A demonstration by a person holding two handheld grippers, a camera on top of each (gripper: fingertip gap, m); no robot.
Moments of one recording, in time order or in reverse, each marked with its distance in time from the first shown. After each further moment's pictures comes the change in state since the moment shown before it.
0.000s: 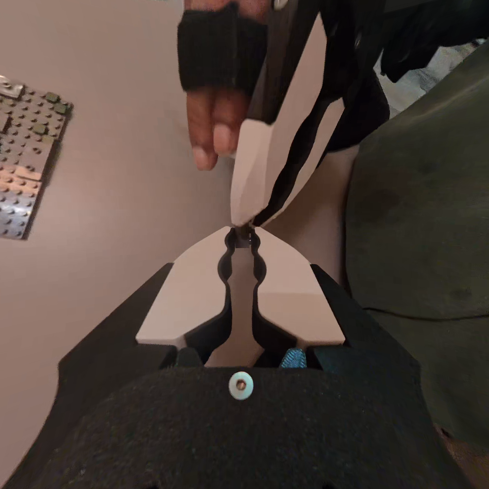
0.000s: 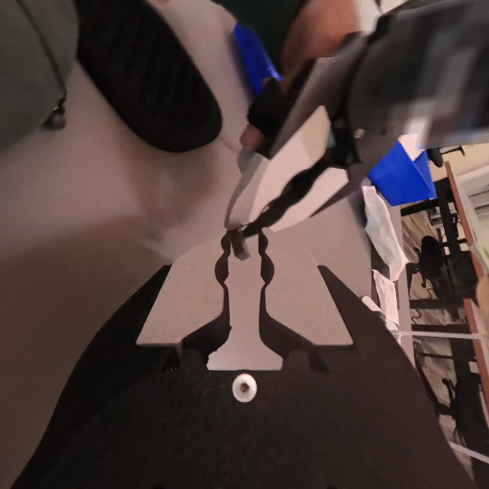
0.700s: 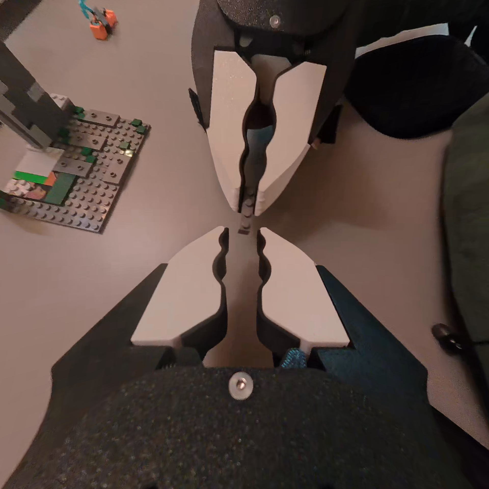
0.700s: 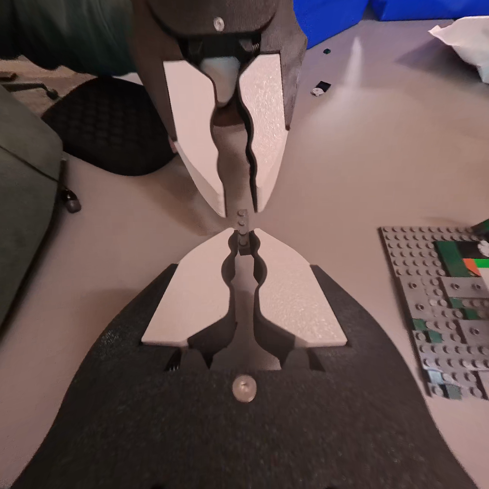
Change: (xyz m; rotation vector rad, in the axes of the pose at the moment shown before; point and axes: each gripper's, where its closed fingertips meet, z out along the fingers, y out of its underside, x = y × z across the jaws) left arm -0.041 0.018 0.011 0.175 -0.262 0.170; right arm -0.005 0.047 0.023 0.043 -0.128 0.710
